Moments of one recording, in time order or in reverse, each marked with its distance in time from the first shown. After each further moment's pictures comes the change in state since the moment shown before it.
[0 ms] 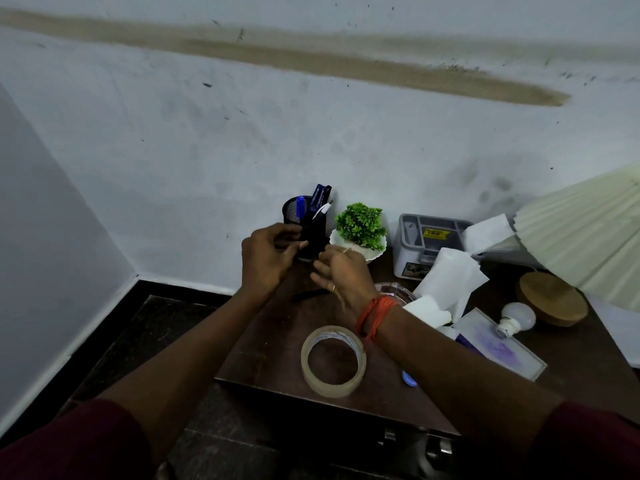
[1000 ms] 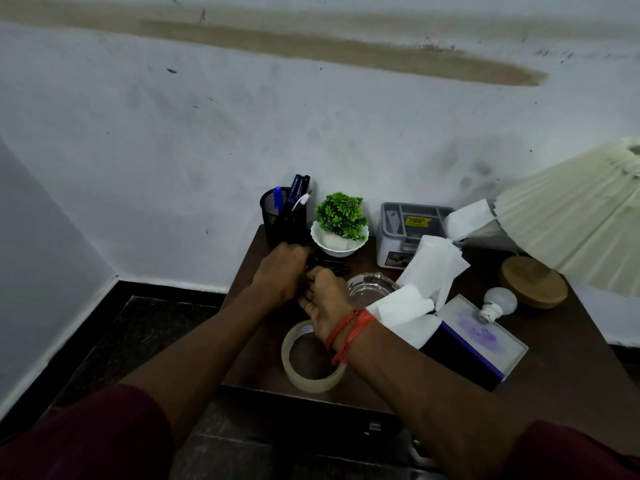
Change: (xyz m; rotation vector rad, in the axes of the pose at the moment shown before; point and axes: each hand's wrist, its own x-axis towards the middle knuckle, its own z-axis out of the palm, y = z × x) left_hand -0.007 -0.002 0.047 0.692 -0.574 0.190; right_hand -0.004 0.036 -0.010 0.237 0.120 0.210
